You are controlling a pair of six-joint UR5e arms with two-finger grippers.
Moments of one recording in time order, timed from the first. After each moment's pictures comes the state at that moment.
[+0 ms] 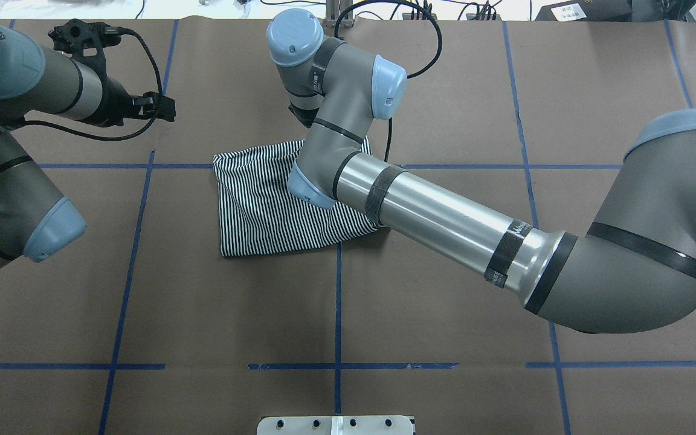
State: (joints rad) left arm -0.88 -1.96 -1.73 -1.93 -1.87 -1.06; right arm 0.67 -0.28 0.66 -1.30 1.88 1.71
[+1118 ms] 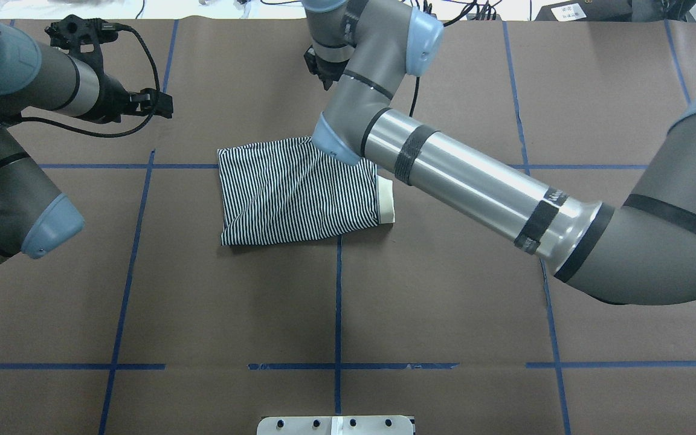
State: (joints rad) left arm -0.93 -1.96 -1.74 -1.93 -1.89 -1.03; right arm 0.87 -0.50 1.03 -1.48 1.99 1.42
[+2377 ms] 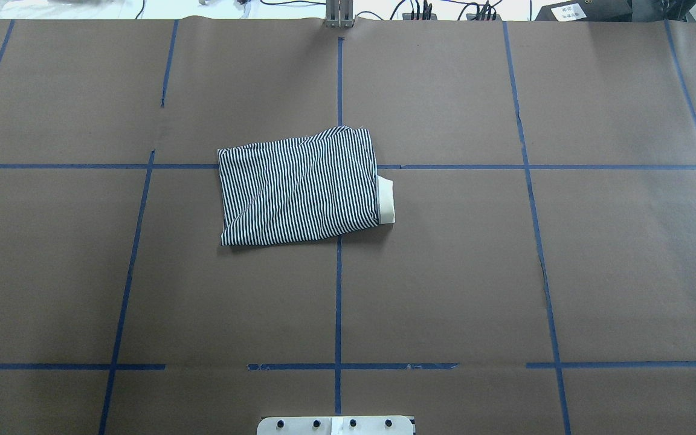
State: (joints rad) left arm -1.55 -1.68 -1.75 -1.72 -2.18 0.15; right arm 1.65 -1.50 1.68 -1.78 2.22 -0.25
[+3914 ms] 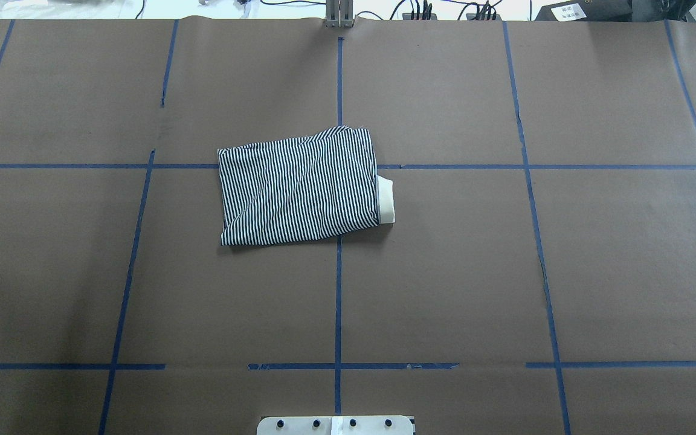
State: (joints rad) left arm -1.56 -1.54 -1.63 -1.66 -2.21 0.18; right arm 1.65 -1.60 1.54 -1.52 2.42 -0.10
